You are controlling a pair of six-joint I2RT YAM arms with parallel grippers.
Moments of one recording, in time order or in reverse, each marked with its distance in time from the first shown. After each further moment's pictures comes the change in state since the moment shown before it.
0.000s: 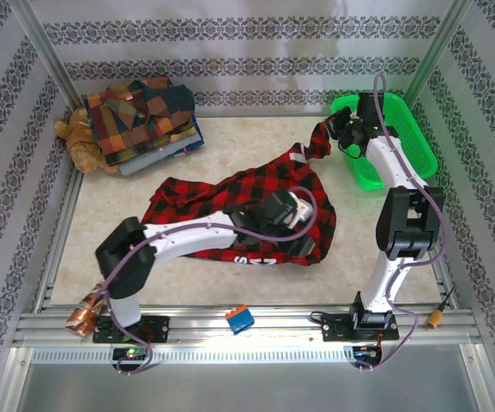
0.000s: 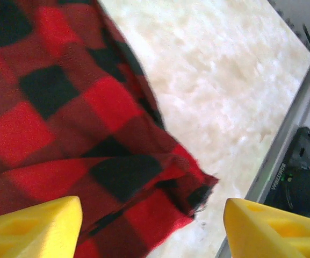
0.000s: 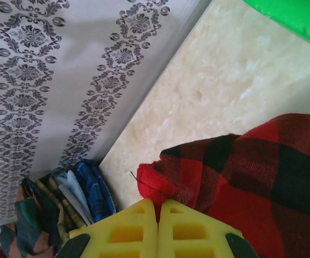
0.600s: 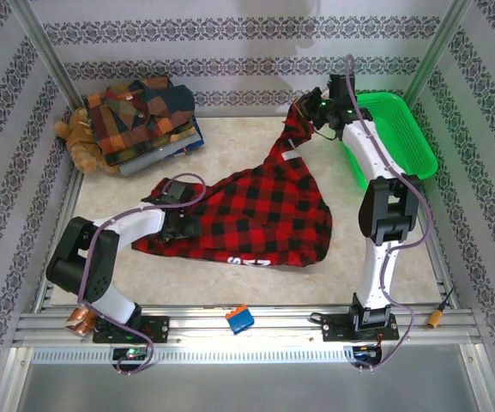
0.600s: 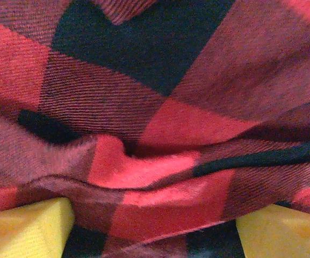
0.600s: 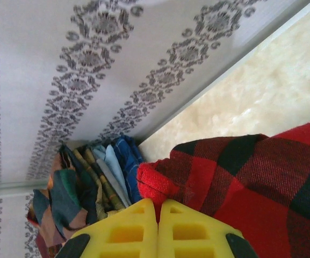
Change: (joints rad) left arm 0.638 -0.194 -0.496 -0.204 -0.274 -0.200; right arm 0.154 0.188 0.324 -0.034 -0.030 -0.016
